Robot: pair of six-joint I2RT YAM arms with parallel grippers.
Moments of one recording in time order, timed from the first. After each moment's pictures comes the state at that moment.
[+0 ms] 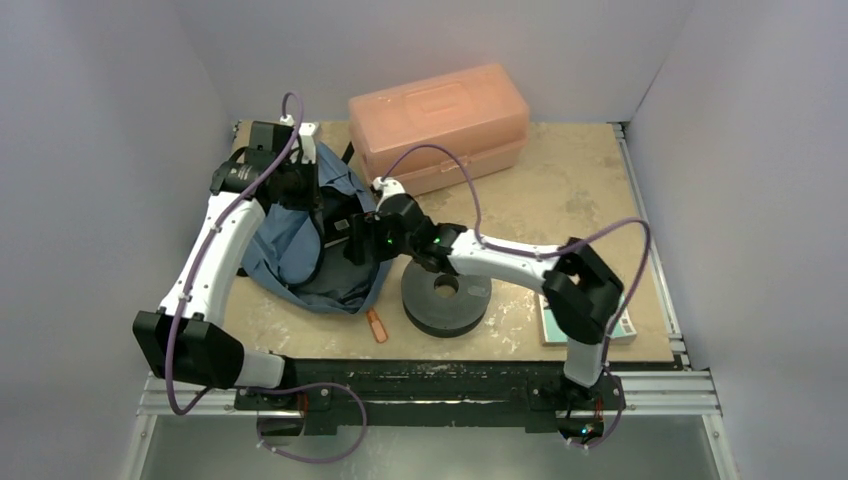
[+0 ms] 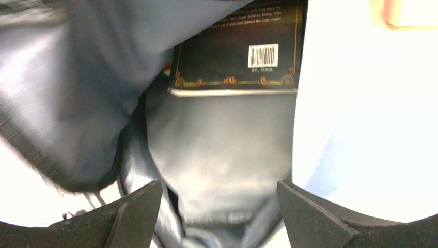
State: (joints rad) left arm -0.15 1.38 1.44 -0.93 0.13 -0.10; right arm 0.97 1.94 1.39 0.01 0.03 0.65
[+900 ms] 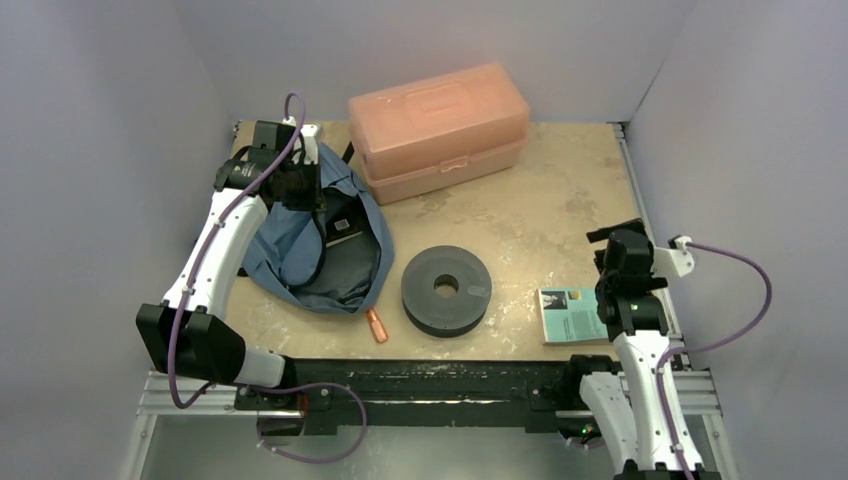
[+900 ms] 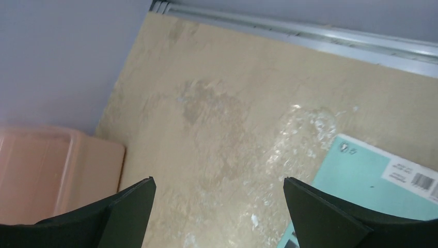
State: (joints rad) left arm -0.15 1.42 1.44 -0.93 0.14 -0.12; right arm -0.01 0.68 0.63 -0.52 0.52 0.99
